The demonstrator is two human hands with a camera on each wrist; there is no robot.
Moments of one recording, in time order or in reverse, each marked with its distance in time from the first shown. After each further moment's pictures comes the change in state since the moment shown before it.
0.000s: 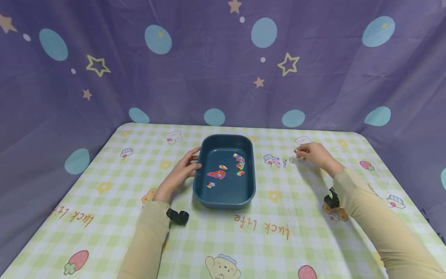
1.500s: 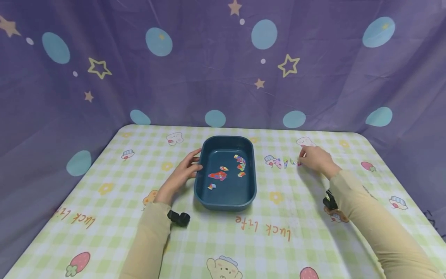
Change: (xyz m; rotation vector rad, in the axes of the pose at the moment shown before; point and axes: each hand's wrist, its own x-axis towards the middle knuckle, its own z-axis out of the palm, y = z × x) left_hand -0.006 0.013 0.003 -0.021 -0.012 -0.013; right_hand 0.000 -0.002 0.006 -0.211 -0.016 0.159
